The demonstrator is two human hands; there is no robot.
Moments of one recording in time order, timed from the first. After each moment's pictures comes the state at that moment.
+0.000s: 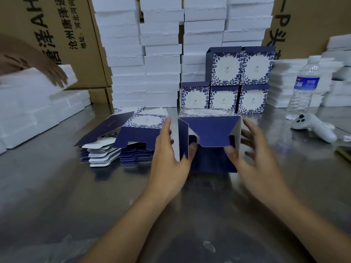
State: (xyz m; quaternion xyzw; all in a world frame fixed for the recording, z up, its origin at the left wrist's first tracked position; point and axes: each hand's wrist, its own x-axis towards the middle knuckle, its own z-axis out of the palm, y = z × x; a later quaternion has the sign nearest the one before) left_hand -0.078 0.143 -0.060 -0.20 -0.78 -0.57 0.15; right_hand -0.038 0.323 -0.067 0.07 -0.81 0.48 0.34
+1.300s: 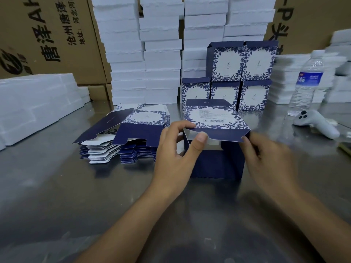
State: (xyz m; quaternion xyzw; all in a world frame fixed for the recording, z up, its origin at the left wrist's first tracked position) left_hand -0.063 0.148 -0.049 -0.24 -0.70 -0.65 0.14; right_hand -0.033 0.329 -0.057 -0.02 -0.88 0.20 0.43
